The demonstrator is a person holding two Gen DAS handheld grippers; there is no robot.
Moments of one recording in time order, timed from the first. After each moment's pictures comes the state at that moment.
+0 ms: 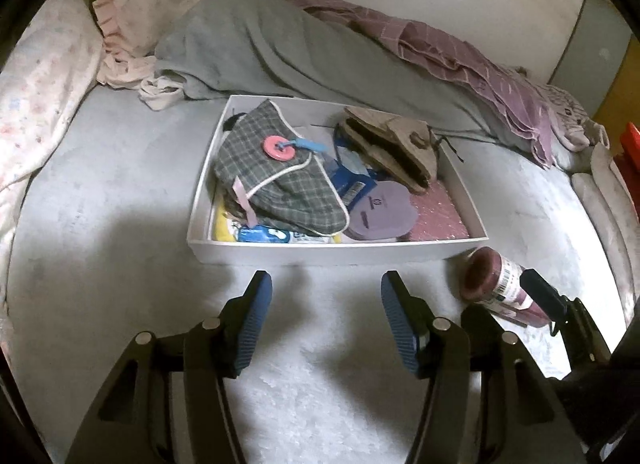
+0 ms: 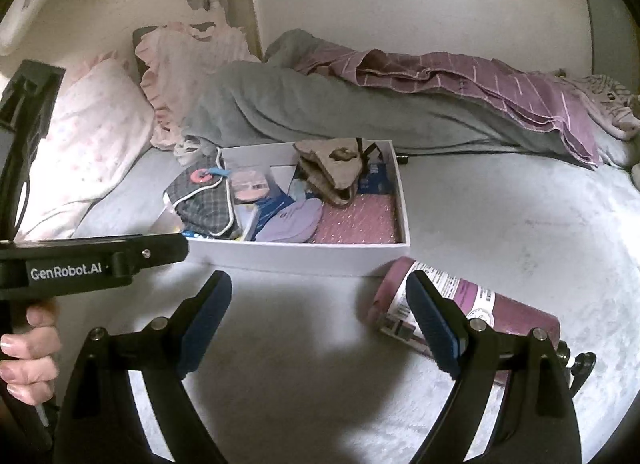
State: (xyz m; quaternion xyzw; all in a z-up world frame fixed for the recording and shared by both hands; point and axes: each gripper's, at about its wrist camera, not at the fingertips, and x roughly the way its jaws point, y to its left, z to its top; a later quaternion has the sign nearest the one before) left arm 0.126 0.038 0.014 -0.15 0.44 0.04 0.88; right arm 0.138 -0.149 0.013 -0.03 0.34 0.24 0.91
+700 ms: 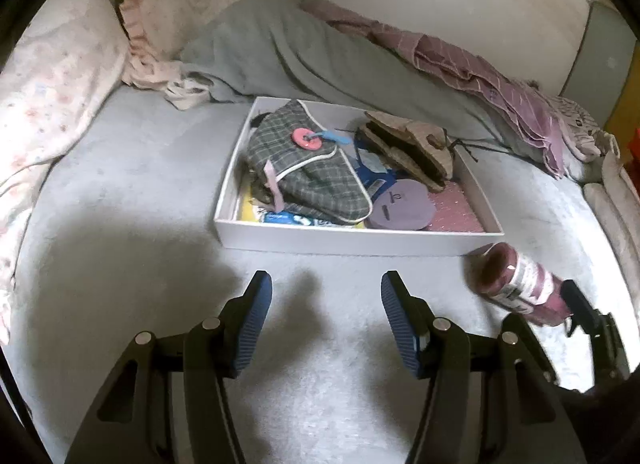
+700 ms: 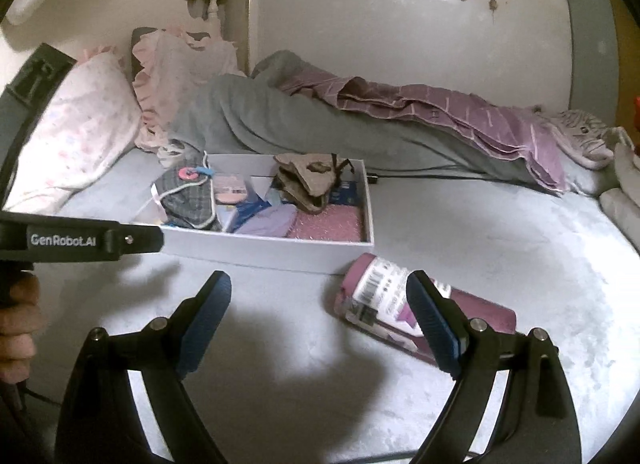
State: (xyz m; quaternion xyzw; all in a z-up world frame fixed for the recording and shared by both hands) left arm 0.098 0.036 0.002 -0.14 0.40 0.09 0.90; right arm 0.105 -0.162 0.008 -0.08 0.28 0.20 0.94
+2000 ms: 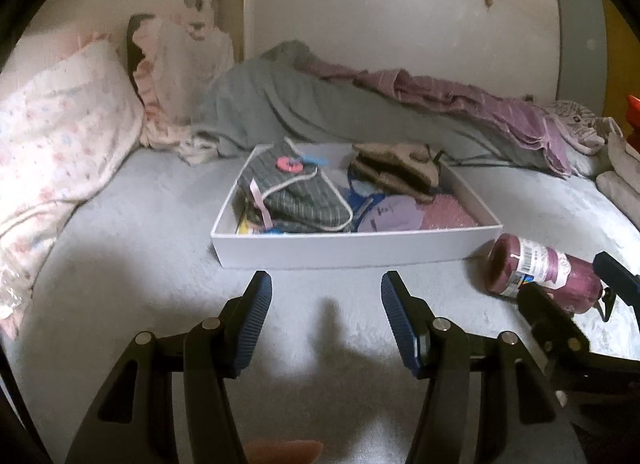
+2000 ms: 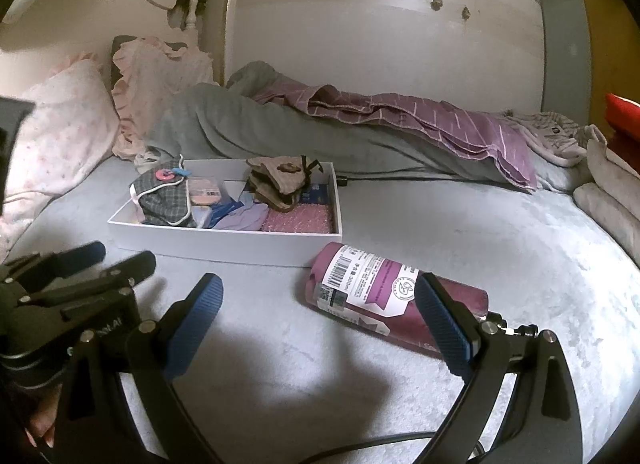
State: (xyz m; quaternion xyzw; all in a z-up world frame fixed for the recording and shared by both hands) left arm 0.072 -0.008 -0.011 -0.05 0.29 0.13 0.95; right arm 0.094 -0.173 0.007 -0.07 0.25 0.15 0.95
